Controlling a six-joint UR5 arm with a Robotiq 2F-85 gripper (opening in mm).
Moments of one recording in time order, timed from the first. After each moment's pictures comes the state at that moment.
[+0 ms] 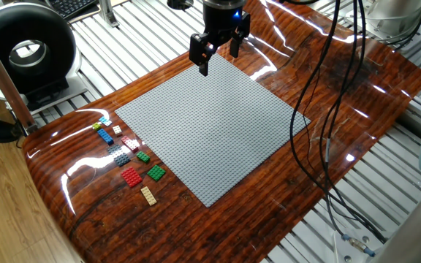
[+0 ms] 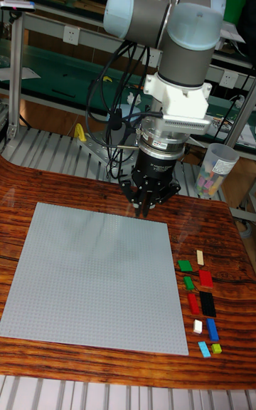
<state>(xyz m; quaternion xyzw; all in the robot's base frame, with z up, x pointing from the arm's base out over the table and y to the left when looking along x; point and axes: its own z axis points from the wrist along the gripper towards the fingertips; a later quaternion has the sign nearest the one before) 0.545 0.051 0.172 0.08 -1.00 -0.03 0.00</state>
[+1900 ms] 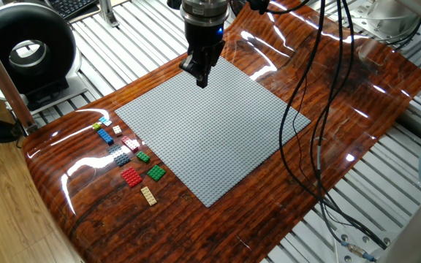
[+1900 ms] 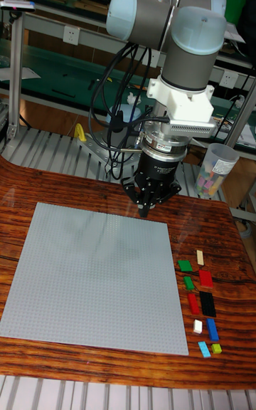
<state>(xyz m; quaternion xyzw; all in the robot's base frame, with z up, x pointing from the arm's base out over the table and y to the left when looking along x) 0.543 0.053 0.170 0.10 -0.99 -0.03 0.01</state>
